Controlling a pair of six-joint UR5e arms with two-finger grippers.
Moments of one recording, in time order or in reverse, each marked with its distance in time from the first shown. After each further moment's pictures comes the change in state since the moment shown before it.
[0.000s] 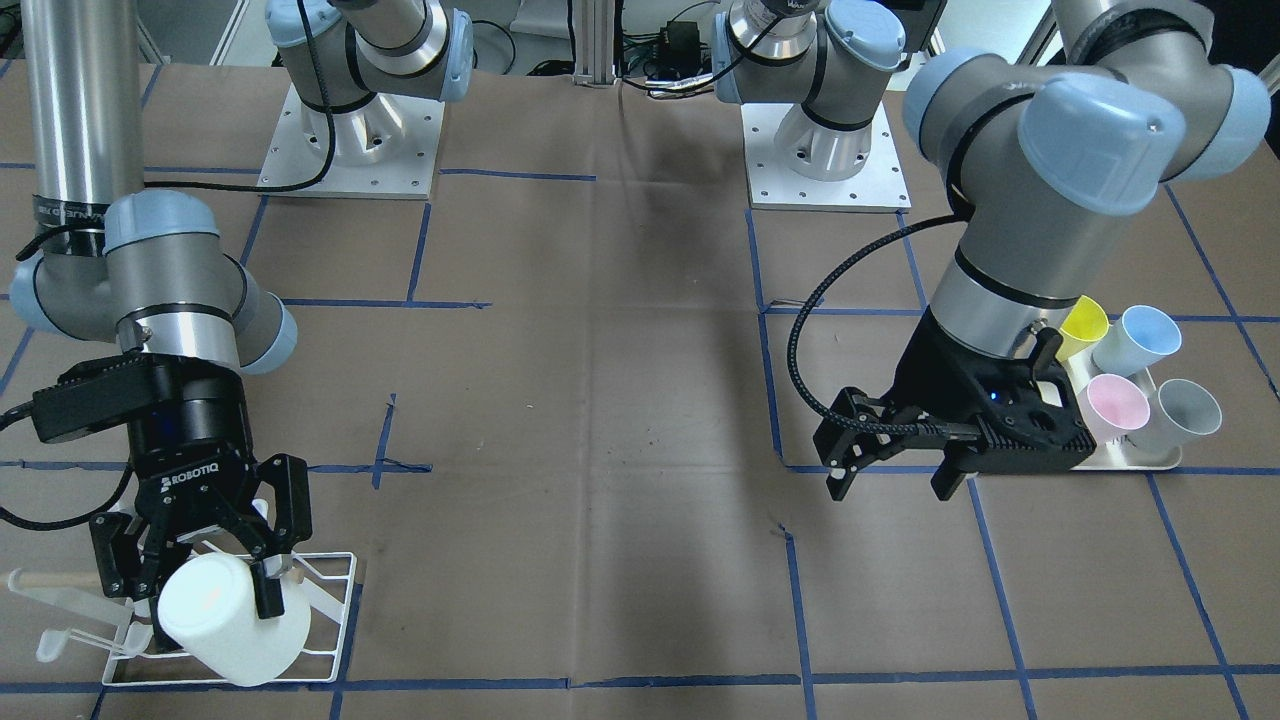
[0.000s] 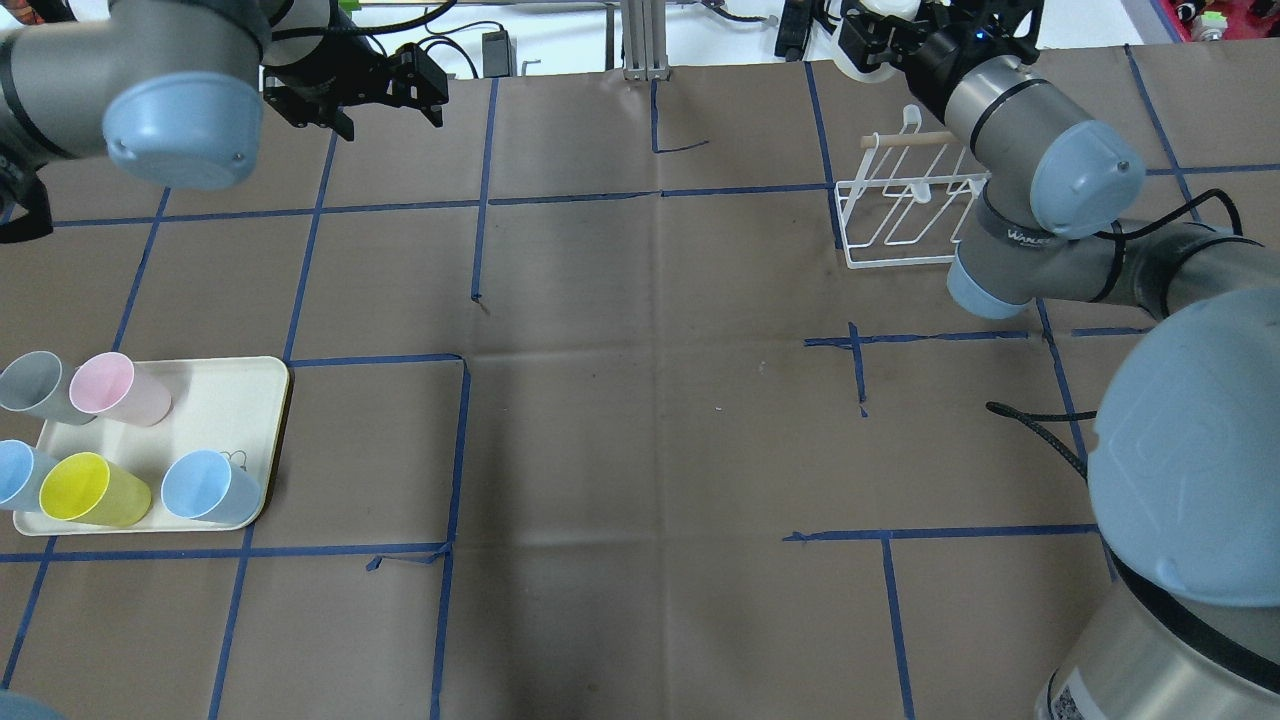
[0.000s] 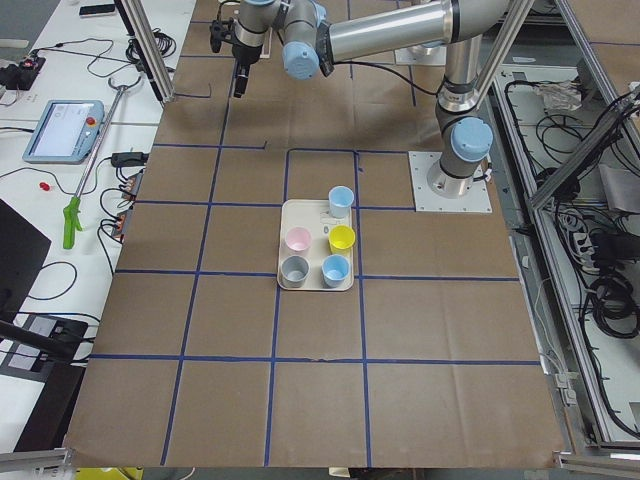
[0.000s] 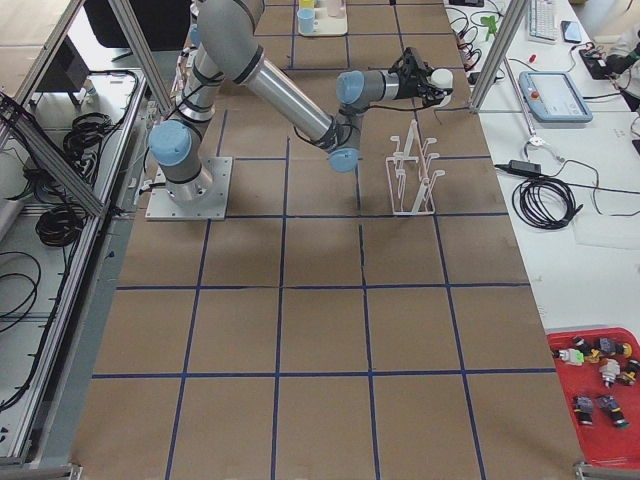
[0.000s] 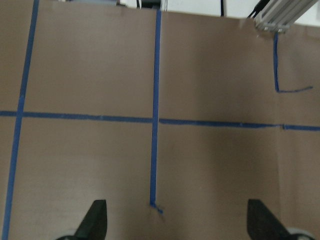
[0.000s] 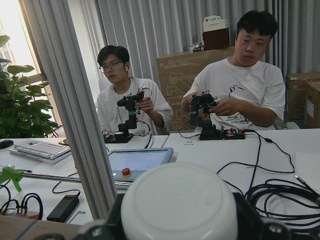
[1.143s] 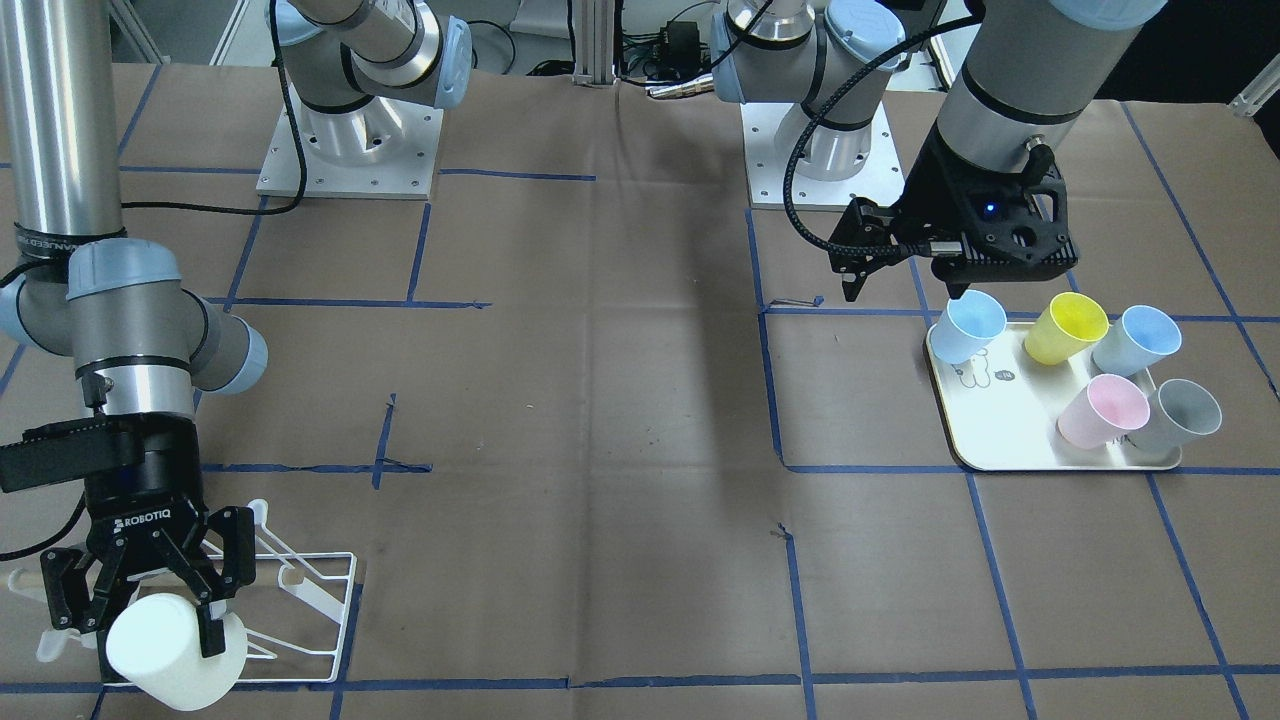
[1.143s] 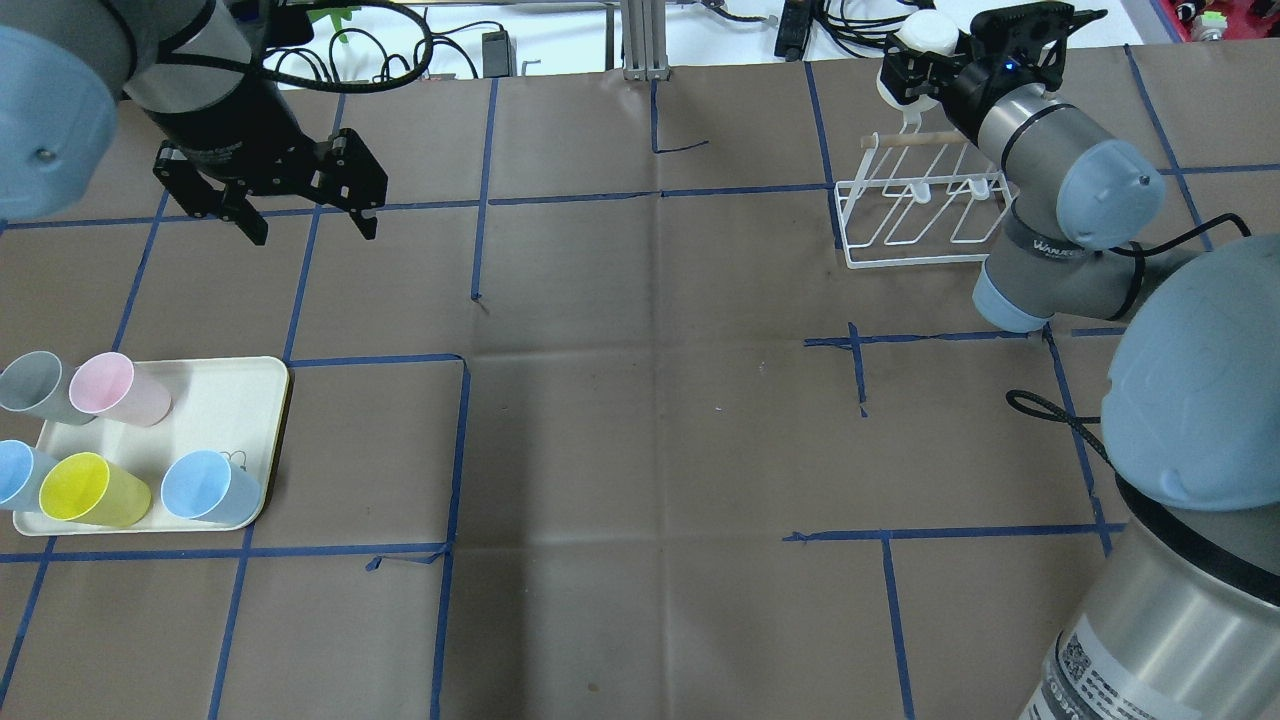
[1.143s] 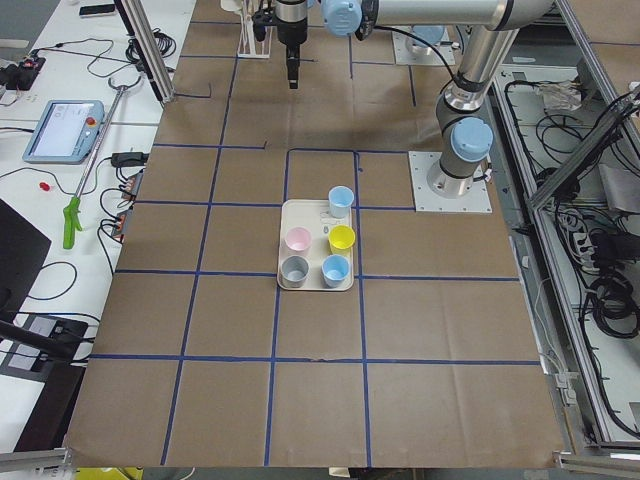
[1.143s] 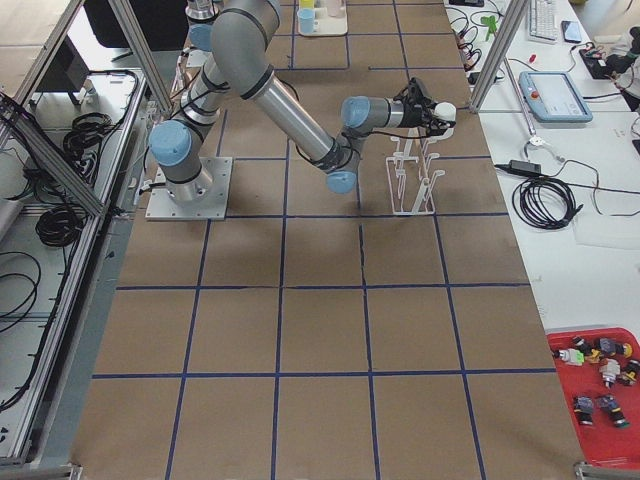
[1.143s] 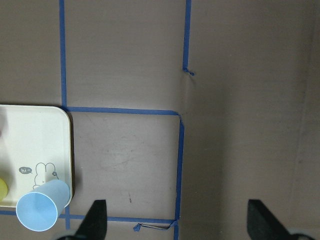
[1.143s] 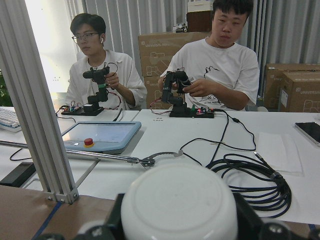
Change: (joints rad) left arm 0.038 0.238 -0.129 -0.314 0.080 0.072; right arm -0.064 0.074 0.005 0.009 0.008 -0.102
